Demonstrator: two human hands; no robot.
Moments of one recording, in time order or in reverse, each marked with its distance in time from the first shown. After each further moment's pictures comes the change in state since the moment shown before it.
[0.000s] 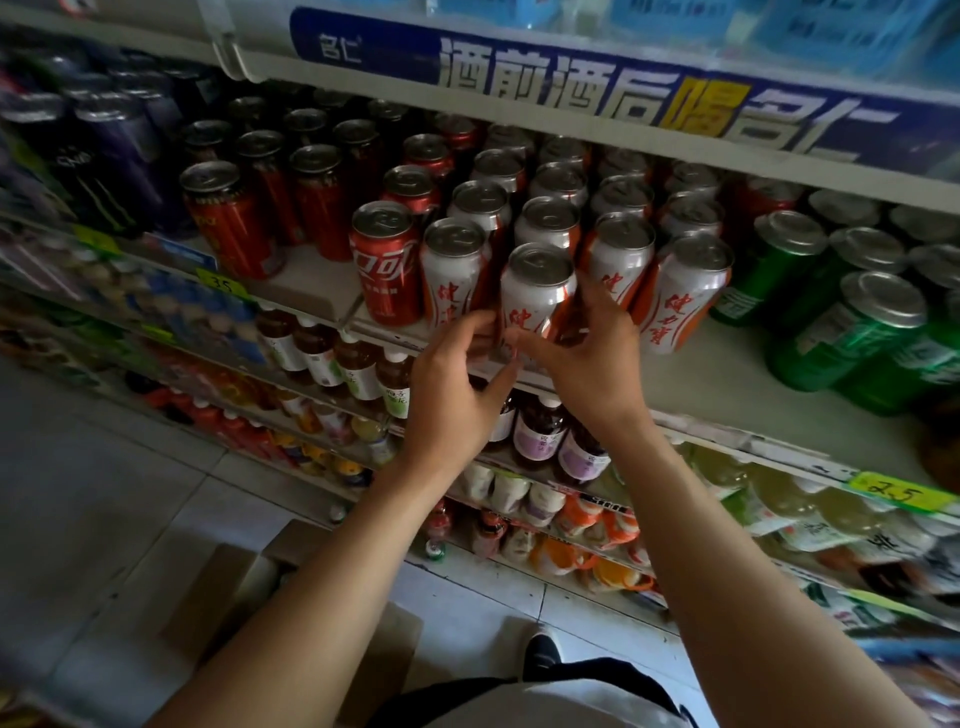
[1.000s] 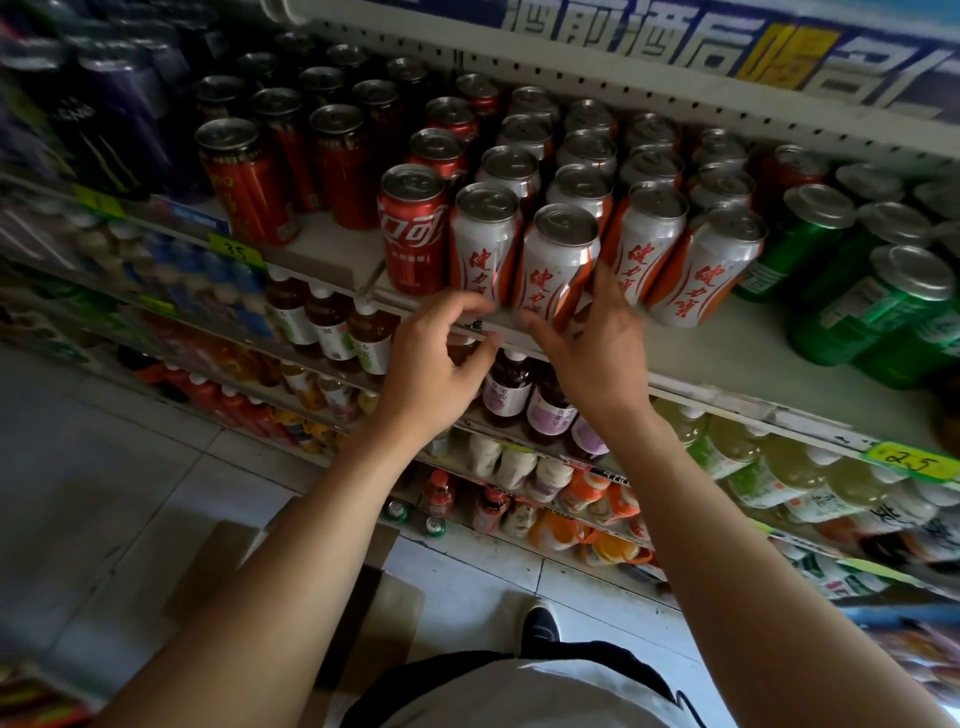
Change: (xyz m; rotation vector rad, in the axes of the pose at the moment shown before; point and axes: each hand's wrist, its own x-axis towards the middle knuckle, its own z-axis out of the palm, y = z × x) left_hand 0.001 -0.022 -0.044 0.060 -0.081 0.084; right_hand -0.017 0.010 0.024 -0.380 0.029 0.003
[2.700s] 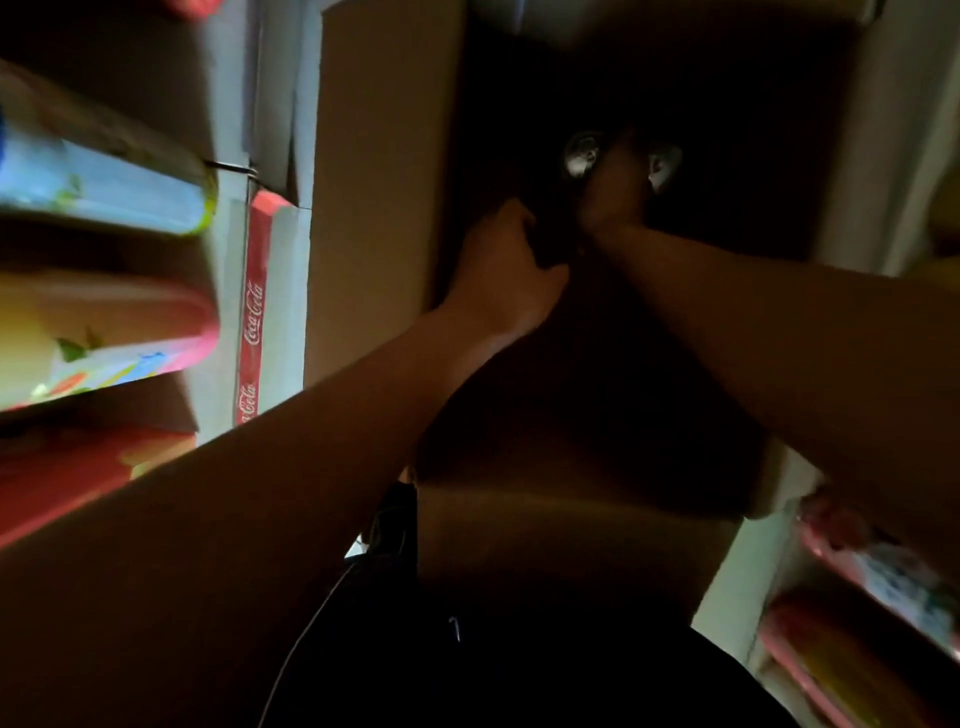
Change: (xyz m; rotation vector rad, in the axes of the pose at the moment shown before) left_hand -0.612 -0.632 0.084 -0.047 0.732 -1.576; right_hand -0.475 0.193 0.909 -0.210 -1.292 -0.592
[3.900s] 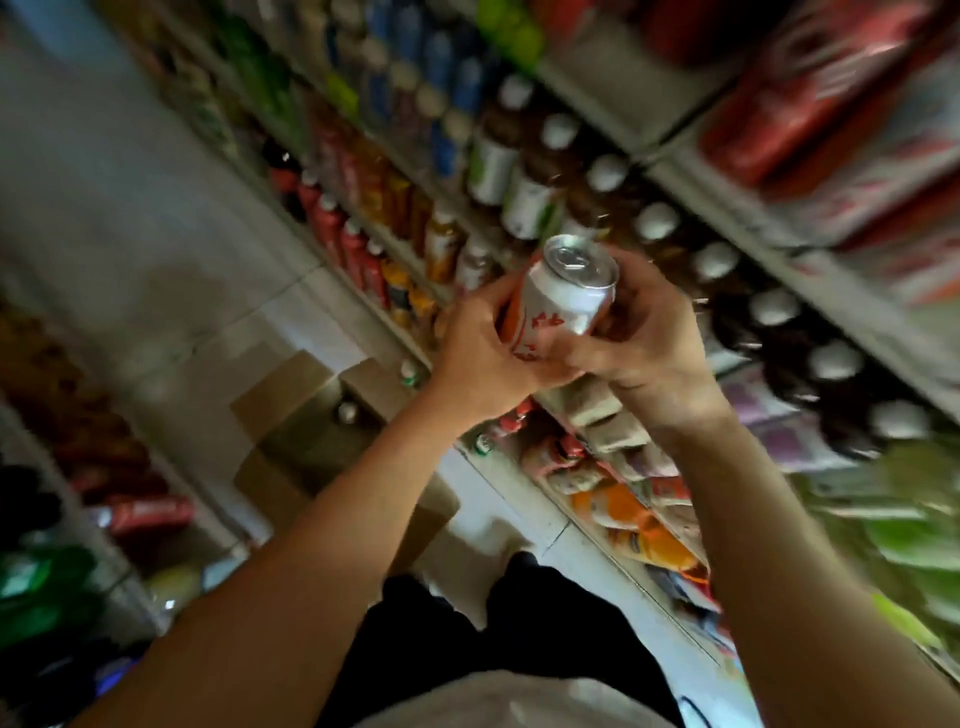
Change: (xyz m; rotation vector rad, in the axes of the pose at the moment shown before) left_hand -0.511 0.514 -0.125 -0.126 -0.784 0.859; right_hand -0.605 -0.153 -0.683 1.015 0.656 0.119
